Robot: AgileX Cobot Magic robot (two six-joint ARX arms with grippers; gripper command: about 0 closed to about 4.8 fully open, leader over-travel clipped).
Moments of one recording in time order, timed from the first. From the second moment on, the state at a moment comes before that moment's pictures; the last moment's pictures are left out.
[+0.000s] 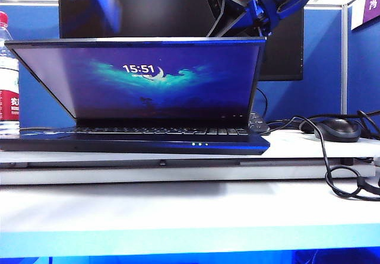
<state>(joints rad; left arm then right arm) -0.51 1.26 0.59 1.05 1.27 -0.91 0.36 1.80 1.63 -0.91 -0.91 -0.21</state>
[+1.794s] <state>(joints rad) -0.51 1.28 0.81 -0.07 -0.05 -0.17 0.42 1.80 1.61 -0.92 -0.80 -0.21</state>
